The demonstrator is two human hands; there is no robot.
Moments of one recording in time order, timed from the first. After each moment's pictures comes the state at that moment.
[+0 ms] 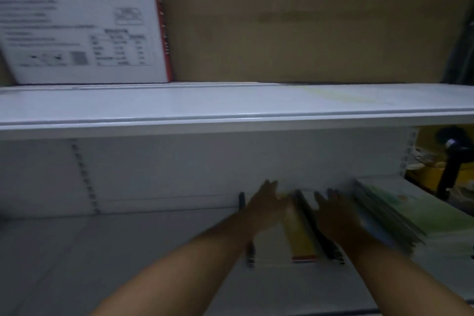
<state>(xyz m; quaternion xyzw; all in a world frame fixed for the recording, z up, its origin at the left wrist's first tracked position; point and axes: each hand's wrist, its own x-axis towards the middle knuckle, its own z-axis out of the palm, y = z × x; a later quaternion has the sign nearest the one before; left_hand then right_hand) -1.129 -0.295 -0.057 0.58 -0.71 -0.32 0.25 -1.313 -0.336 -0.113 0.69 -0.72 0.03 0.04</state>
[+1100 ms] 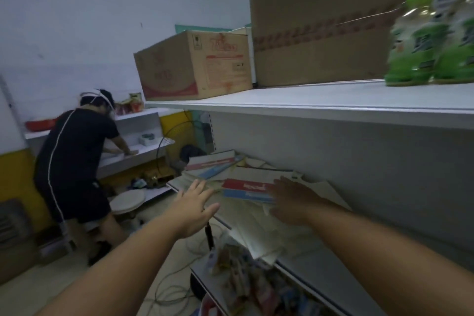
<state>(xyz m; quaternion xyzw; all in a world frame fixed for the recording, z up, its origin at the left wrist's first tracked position) -0.347 0.046 -0.043 0.91 -0.41 0.01 0.03 -0.483 -0.164 -0.052 0.99 -0.13 0.03 0.00</state>
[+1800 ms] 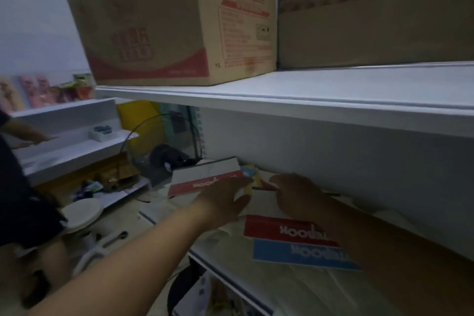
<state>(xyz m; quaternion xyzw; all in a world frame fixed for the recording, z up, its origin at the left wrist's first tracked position) -0.152 -0.077 -0.051 0.84 -0.52 -0.06 0.17 -0.266 -0.240 -0.079 0.97 -0.22 0.10 -0.05</state>
